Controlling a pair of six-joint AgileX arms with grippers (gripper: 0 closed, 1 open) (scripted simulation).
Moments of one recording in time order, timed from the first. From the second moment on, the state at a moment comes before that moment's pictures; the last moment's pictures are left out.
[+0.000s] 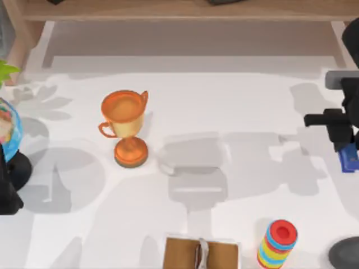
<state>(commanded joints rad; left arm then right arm) 0.00 0.00 0.00 0.00 0.00 0.00 0.17 1.86 1.30 -0.93 0.01 0.18</state>
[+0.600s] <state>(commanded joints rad) 0.00 0.00 0.00 0.00 0.00 0.00 0.17 1.86 1.29 -0.88 0.01 0.18</state>
